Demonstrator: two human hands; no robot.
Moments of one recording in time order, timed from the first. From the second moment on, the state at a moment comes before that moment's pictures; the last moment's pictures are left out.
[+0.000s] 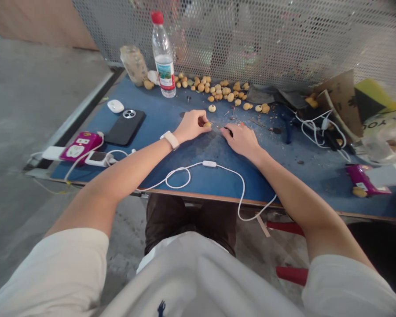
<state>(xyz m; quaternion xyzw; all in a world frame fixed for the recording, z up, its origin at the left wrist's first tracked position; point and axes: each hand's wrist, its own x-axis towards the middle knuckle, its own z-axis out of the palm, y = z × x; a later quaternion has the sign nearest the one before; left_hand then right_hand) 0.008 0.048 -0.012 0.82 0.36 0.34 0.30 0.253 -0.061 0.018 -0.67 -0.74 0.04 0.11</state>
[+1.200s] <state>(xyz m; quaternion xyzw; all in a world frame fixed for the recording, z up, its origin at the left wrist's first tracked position) 0.014 0.052 -0.020 0.83 0.37 0.34 0.25 0.243 -0.062 0.033 -0.68 -0.72 0.07 0.04</state>
